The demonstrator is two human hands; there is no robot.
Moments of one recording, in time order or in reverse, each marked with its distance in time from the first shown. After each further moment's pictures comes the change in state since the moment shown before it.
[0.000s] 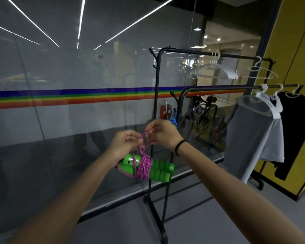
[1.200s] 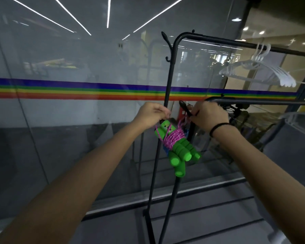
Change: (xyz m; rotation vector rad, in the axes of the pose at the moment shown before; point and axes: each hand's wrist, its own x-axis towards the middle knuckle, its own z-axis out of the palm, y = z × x) left_hand 0.278 0.005 0.077 0.157 0.063 0.092; right_hand 0.215 0.085 -0.158 -0.983 0.284 -0.004
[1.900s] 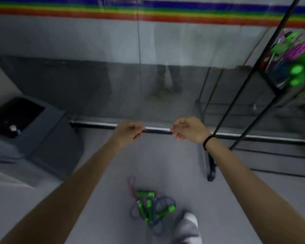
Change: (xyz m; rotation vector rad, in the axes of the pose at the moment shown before) left_hand -0.505 -0.130 -0.218 0.139 0.332 -0.621; right_hand -0.378 -0.271 0.086 0.902 -0.966 -0.128
